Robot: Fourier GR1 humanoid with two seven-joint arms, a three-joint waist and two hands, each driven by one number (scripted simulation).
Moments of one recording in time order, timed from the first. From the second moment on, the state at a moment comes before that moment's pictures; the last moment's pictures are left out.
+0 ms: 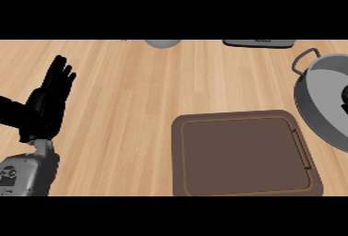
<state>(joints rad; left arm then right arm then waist) -0.25 0.22 0.07 -1.60 0.10 0.15 0.22 -0.56 -0.74 -0.25 -0.54 0.47 -0.12 -0.69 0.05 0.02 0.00</state>
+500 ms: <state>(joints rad) -0.25 0.22 0.06 -1.60 0.10 0.14 0.22 -0.69 -0.72 -0.30 -0.29 0.41 0.16 -0.82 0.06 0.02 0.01</state>
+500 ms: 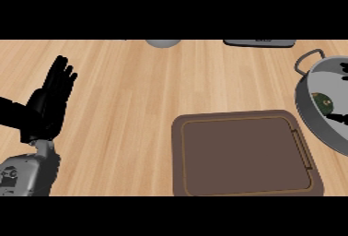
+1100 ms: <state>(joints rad) -0.25 0.21 0.07 -1.61 0.09 0.15 0.21 -0.74 -0.86 -0.47 -0.16 0.23 0.42 -0.78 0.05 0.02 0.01</state>
